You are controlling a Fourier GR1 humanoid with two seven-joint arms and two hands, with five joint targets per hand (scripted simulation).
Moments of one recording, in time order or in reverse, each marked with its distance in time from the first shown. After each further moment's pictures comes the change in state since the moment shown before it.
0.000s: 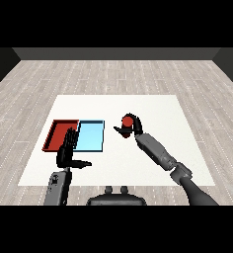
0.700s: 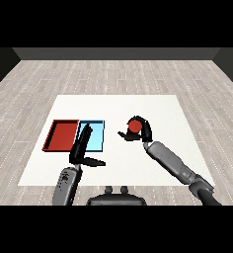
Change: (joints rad) left arm -0.079 -0.031 -0.200 -0.064 -0.055 0.117 0.215; right arm 0.230 -0.211 -0.004 -0.626 0.196 -0.183 0.224
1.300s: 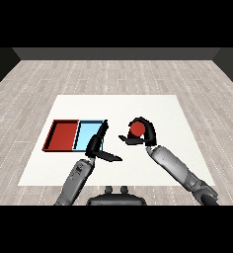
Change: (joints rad) left arm -0.203 -0.003 -0.185 0.130 -0.013 0.195 0.140; right arm 0.086 -0.026 -0.057 -0.233 0.181 -0.018 0.126
